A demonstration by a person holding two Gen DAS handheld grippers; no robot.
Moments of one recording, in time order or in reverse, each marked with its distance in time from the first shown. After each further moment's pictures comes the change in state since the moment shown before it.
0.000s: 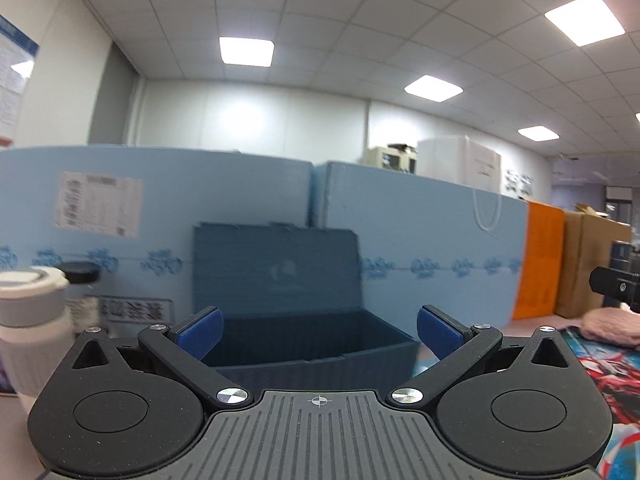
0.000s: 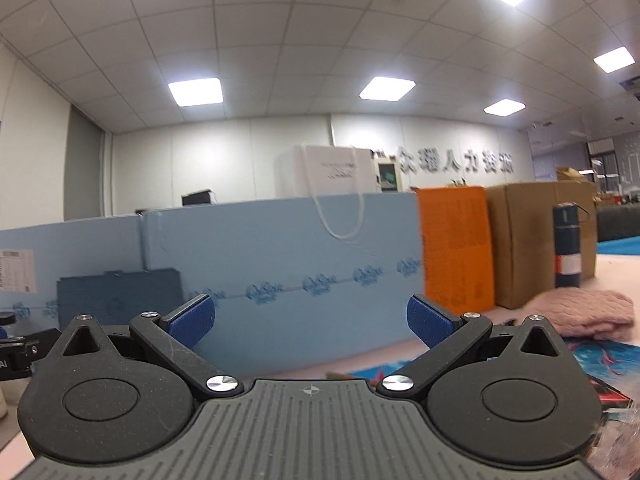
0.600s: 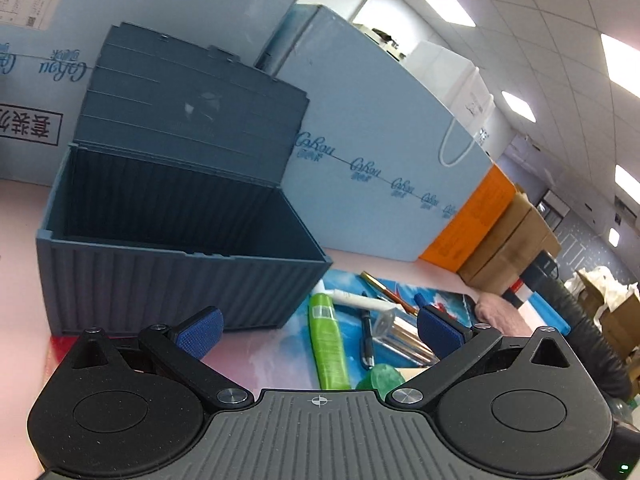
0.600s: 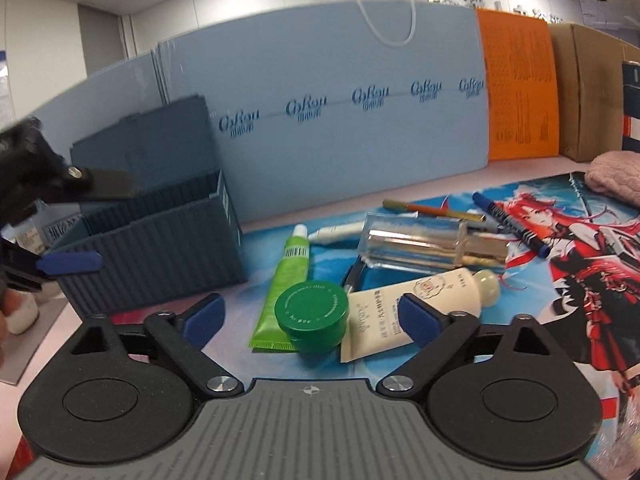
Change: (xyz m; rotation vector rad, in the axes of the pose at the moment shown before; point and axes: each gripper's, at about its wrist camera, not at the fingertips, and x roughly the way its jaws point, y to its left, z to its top) left arm 0.074 0.013 0.001 -0.396 0.439 -0.282; right arm 0.068 0.011 -0.069 0.035 0.512 0.156
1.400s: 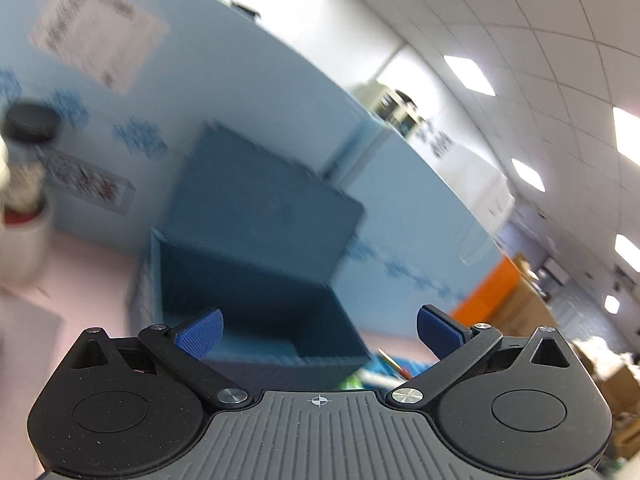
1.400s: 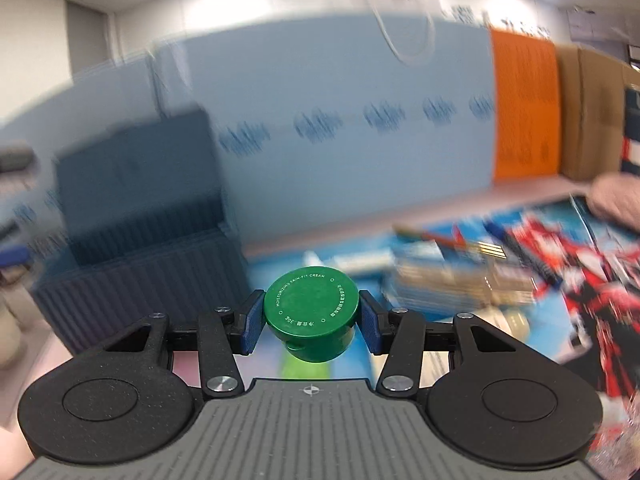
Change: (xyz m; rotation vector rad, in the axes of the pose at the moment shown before) left arm -0.046 0.055 0.055 -0.094 -0.181 0.038; right arm 0.013 0.038 0.033 -0.010 -0.060 -0.034
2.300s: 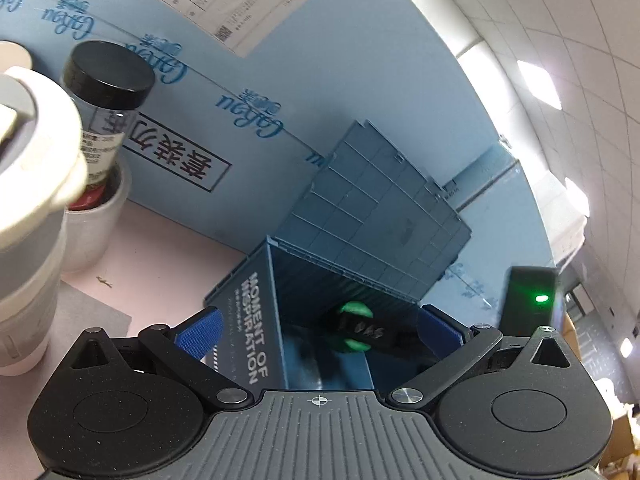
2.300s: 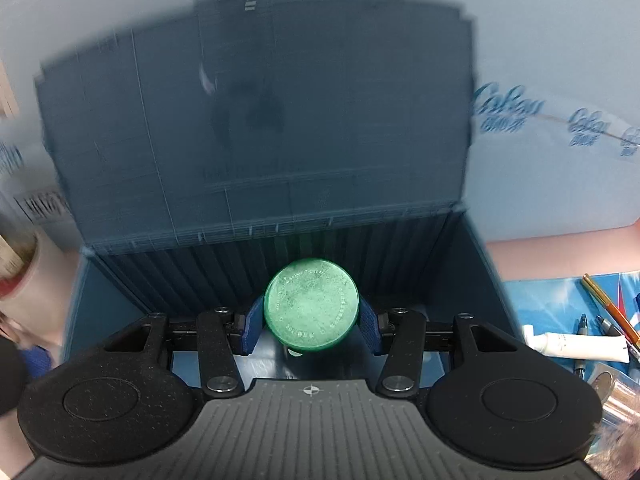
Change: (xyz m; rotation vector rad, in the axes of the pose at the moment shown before) left arm 0.022 0.073 0.025 -0.196 0.117 0.098; right arm 0.173 0.157 0.063 -0.224 0.470 0.032
